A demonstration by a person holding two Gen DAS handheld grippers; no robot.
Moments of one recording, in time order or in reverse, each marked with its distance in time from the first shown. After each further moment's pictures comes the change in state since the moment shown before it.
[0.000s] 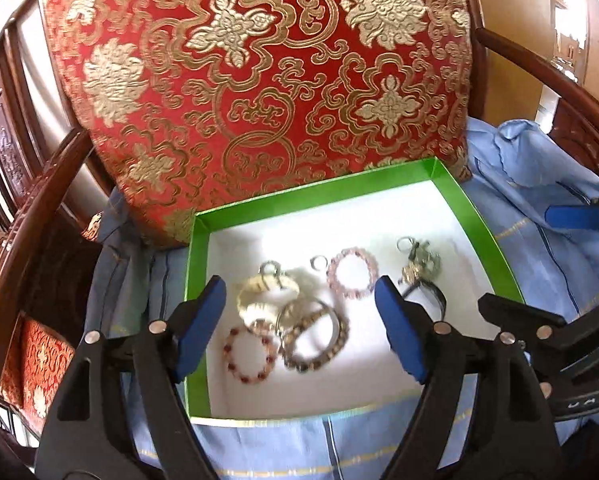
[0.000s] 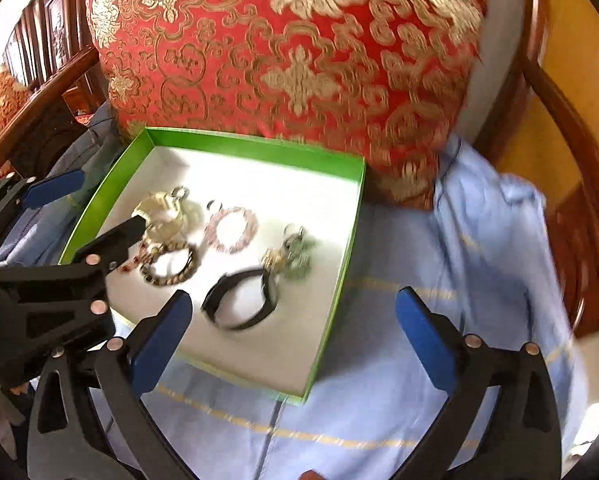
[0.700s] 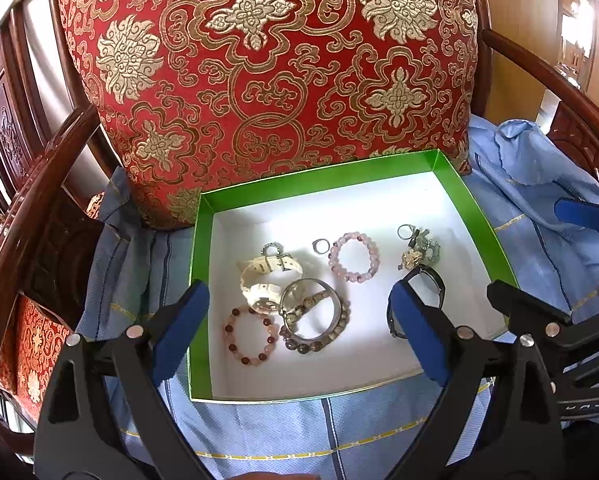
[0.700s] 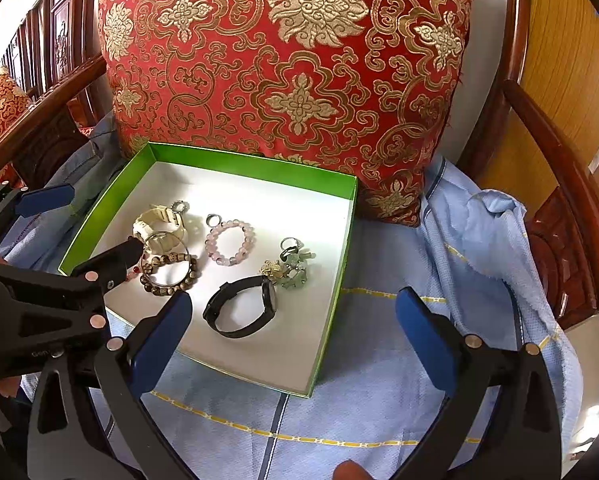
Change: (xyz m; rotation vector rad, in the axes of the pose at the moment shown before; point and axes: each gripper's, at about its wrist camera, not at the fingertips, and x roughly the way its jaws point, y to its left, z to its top) left arm -0.003 0.010 -0.003 -0.042 0.042 -0.022; right arm -0.020 0.011 -0.005 -0.022 -0.102 -0.065
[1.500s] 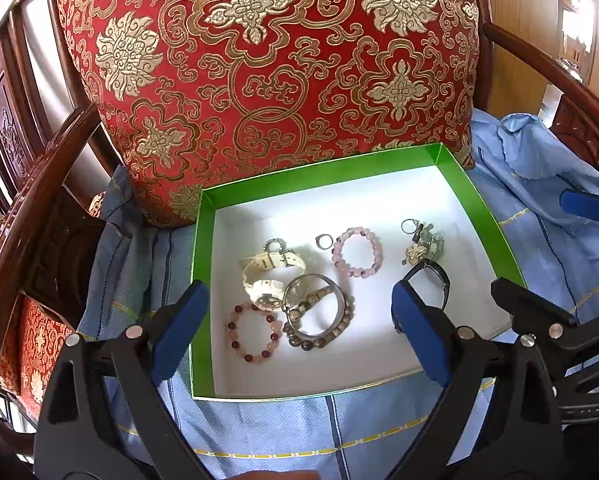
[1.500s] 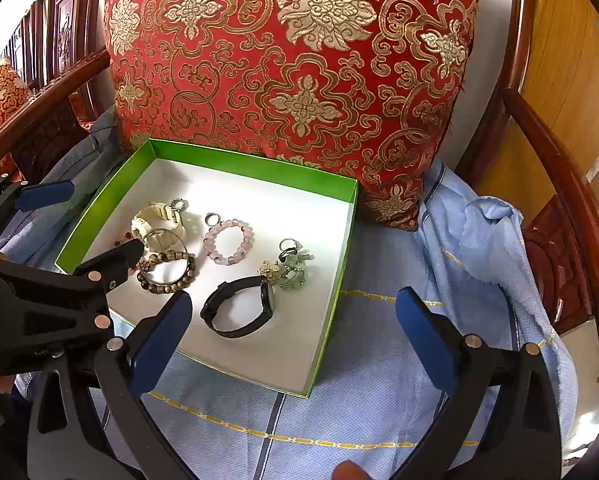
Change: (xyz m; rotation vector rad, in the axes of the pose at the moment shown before) left arm 0.003 0.000 -0.001 0.011 0.012 0.011; right arm -0.001 0.004 0.000 -0.027 -0.010 -0.020
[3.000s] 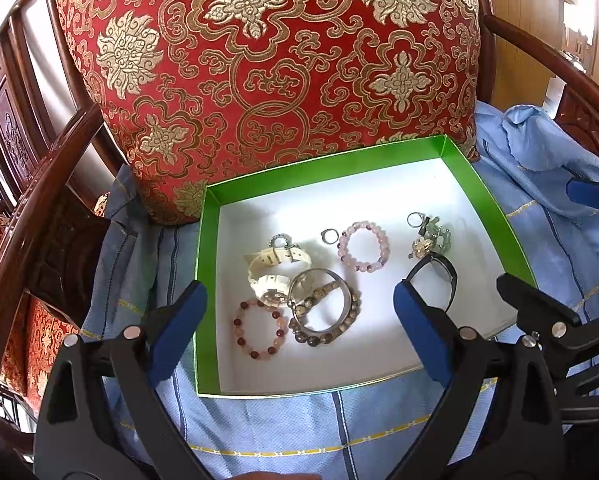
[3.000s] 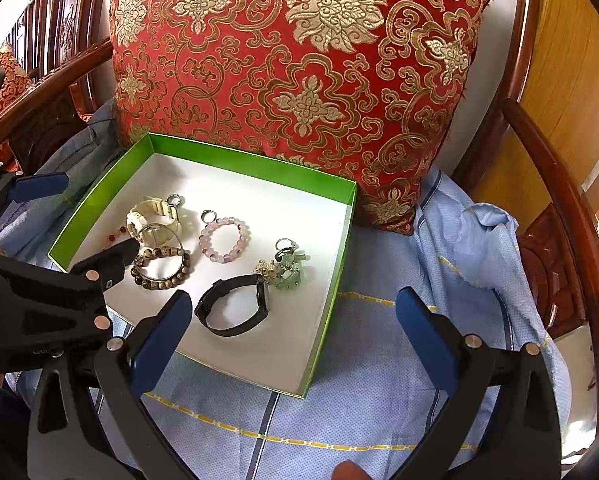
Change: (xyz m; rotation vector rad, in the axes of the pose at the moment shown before) left arm 0.001 0.000 -0.001 0.018 0.006 0.027; right arm 0.001 0.003 0.000 -0.035 -0.010 -0.026
